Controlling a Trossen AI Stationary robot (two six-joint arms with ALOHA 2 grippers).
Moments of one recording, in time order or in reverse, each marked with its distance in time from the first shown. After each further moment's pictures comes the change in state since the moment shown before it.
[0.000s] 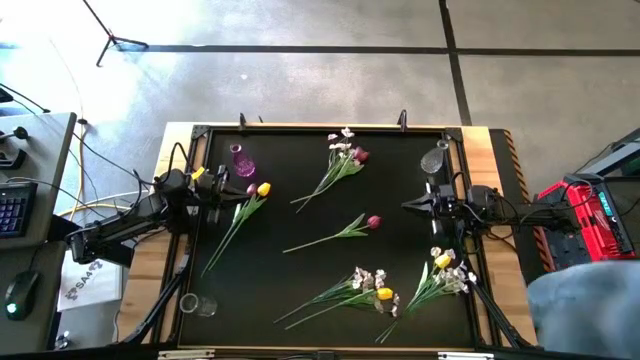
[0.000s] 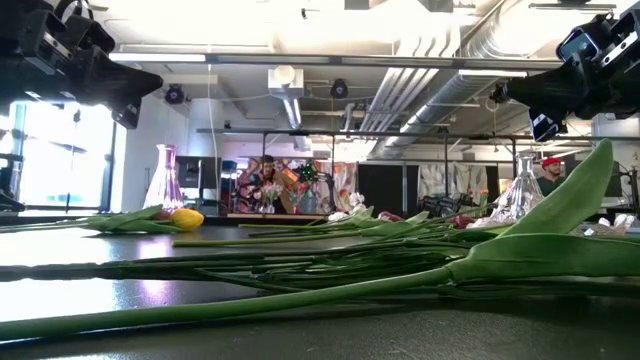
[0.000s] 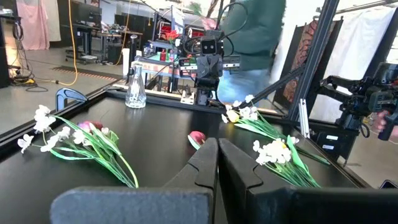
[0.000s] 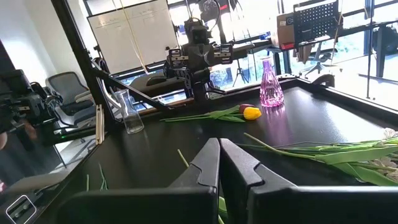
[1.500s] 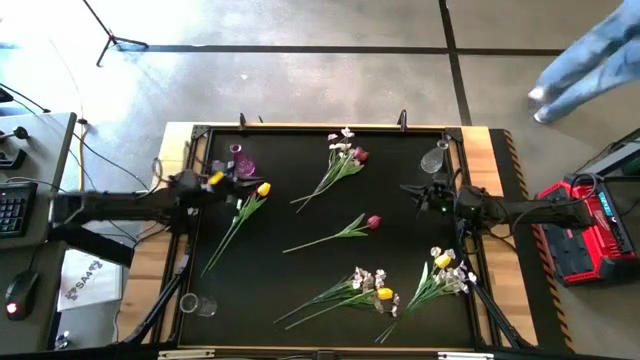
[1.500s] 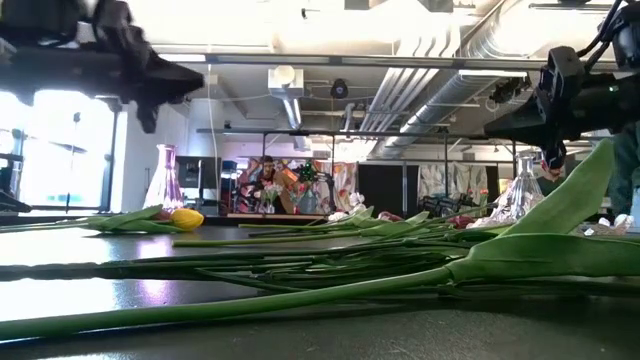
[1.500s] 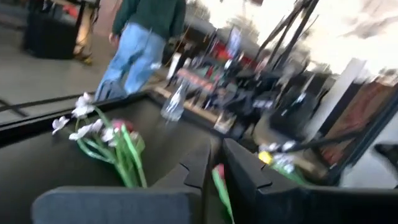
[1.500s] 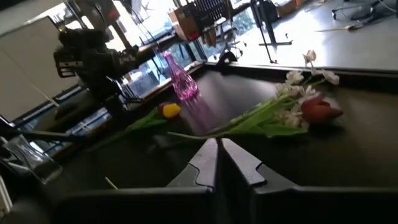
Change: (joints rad) left arm -0.248 0.625 0.065 0.571 -0.497 -0.234; right arm -0.020 0.203 0.000 0.048 0.359 0.271
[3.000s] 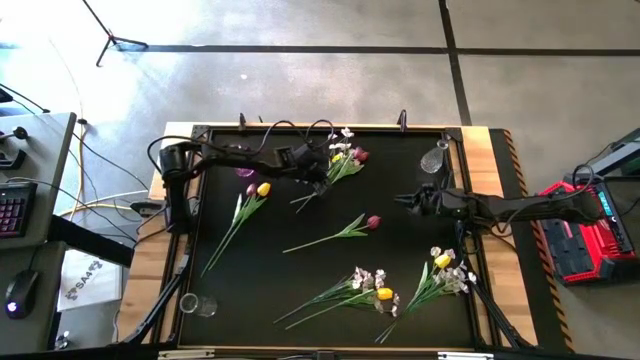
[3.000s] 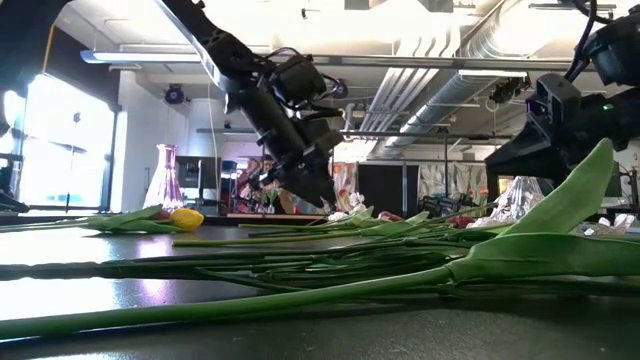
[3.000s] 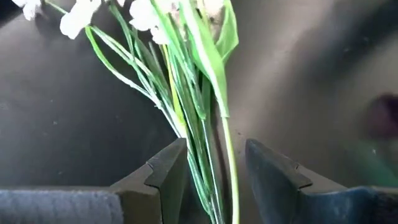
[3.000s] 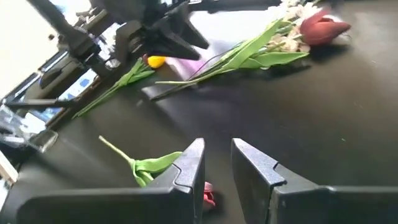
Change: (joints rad) left arm 0.124 1.248 1.076 -0.727 0.010 0.096; right arm 0.000 0.216 0.000 -0.010 -0.075 0.207
